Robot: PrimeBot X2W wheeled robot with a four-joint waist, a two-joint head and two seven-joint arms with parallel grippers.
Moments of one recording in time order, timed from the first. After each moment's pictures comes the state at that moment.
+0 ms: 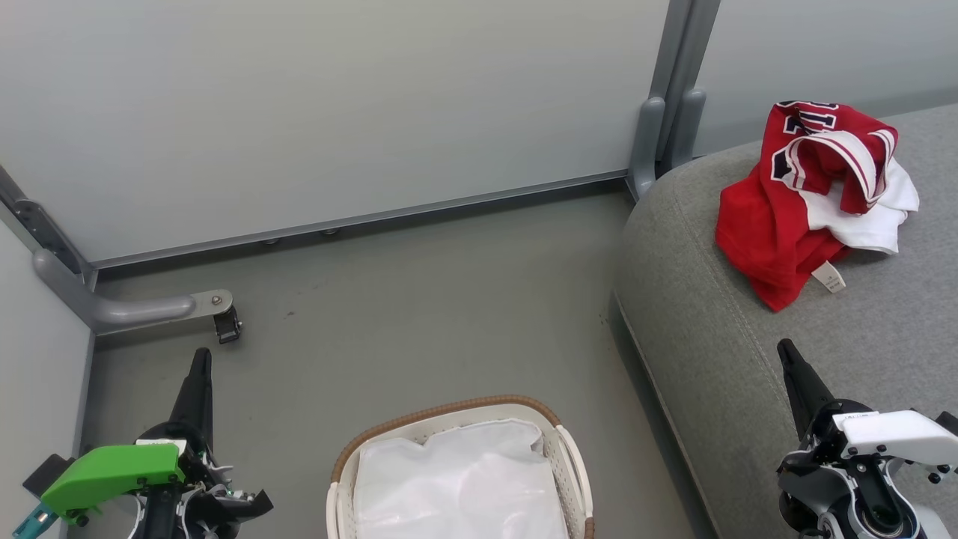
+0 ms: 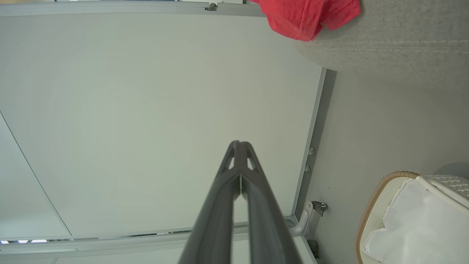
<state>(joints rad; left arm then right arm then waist) -0.10 0.05 0.11 0.25 -1.61 -0.13 0.11 -0.10 -0.06 -0.10 0.24 1.63 0.13 0.10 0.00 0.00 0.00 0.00</state>
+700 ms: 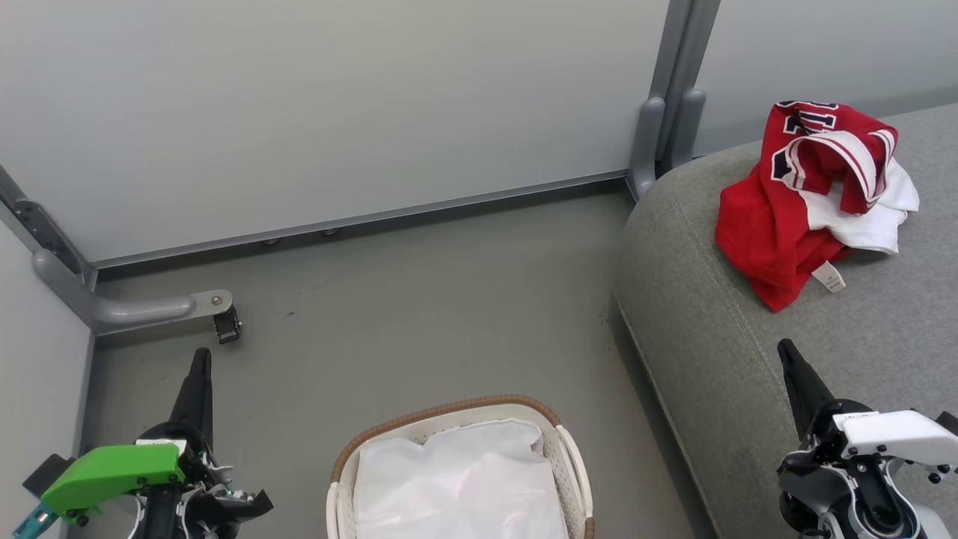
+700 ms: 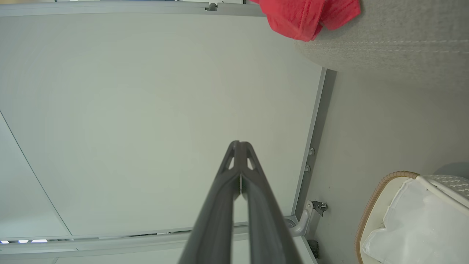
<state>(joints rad) -0.10 0.05 0.11 0.25 -1.61 -0.13 0.11 -0.10 -0.06 -0.10 0.24 1.62 0.13 0.11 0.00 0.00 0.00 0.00</state>
